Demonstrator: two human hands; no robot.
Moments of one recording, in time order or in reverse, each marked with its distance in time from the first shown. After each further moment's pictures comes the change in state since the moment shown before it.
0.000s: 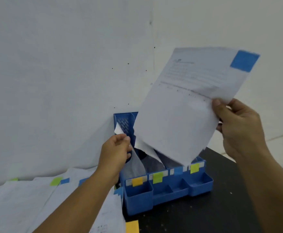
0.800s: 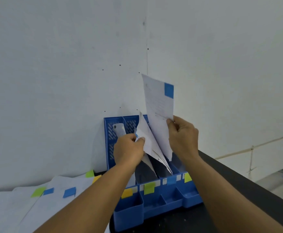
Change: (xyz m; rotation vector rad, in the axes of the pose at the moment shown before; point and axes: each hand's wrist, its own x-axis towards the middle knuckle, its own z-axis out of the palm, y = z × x) left_hand 0.037 -0.005 0.079 0.393 0.037 0.127; right_hand 0.034 0.113 0.045 -0.603 -0.076 -0.174
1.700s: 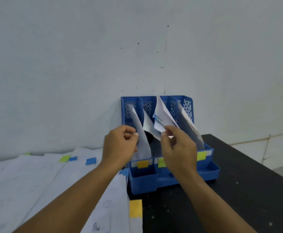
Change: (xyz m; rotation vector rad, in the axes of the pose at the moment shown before) left_hand -0.050 -0.039 -0.079 0.093 0.032 0.122; right_hand -0.111 -0.015 0.019 -0.055 -0.062 -0.076
